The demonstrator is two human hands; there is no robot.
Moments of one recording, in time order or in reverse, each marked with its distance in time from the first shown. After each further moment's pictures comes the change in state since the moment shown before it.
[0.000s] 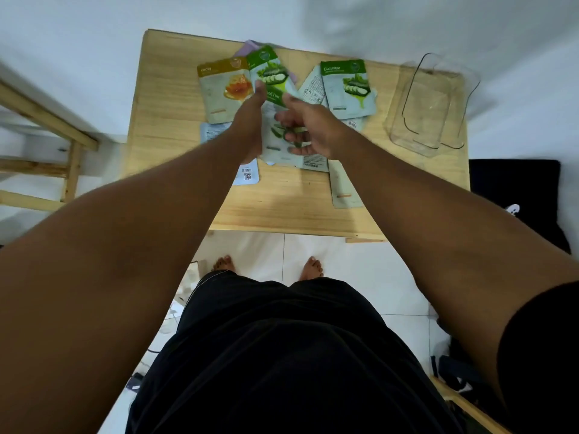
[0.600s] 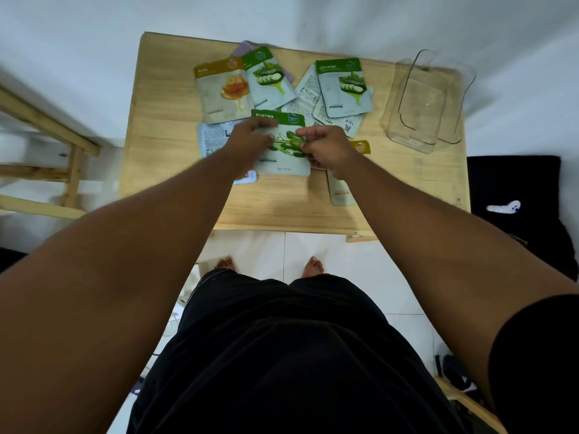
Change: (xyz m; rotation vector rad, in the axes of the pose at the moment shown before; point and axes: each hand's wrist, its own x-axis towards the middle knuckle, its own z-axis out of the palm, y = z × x) left_hand 0.000 -0.034 -0.016 0.336 0.162 0.137; right_hand -0.001 0.055 -0.017 -0.027 0.226 -0.098
